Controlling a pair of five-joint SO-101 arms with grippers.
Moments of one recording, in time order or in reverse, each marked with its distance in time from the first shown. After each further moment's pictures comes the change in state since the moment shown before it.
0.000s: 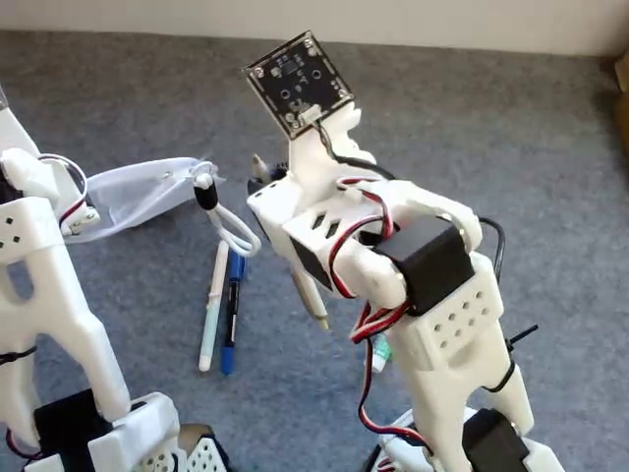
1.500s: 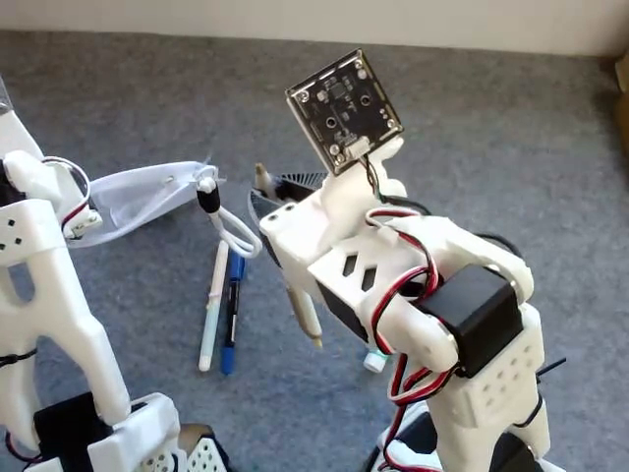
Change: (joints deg) left arm 0.4 -0.1 1.2 0.0 0.0; right arm -2.5 -7.6 -0.1 3.6 -4.2
